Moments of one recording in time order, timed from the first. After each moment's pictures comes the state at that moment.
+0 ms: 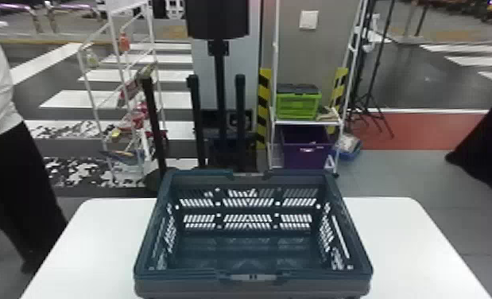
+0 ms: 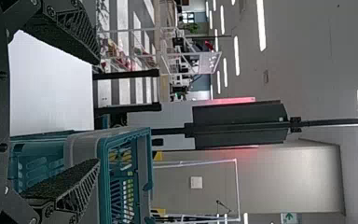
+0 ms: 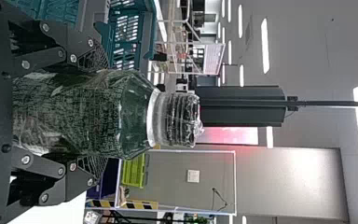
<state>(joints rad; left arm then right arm) 0.95 0.06 0.06 -2.14 0.02 -0.41 0.05 0.98 0.00 -0.10 -2.21 -0.07 -0.38 0.31</state>
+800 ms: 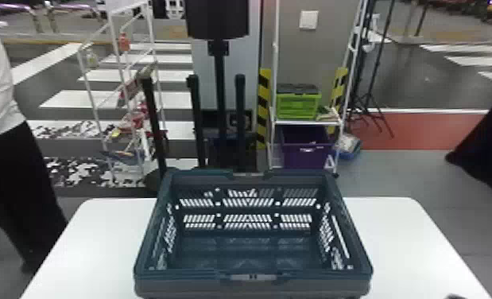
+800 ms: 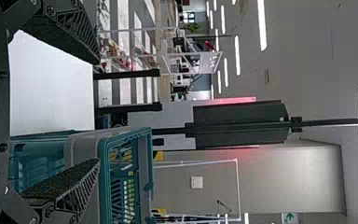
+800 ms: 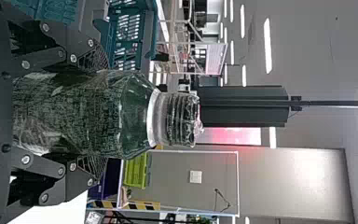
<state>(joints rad) 0.95 0.06 0.06 -2.14 0.02 -0.40 0.05 0.95 0.00 -0.10 -2.22 -0.07 -0.33 0.31</state>
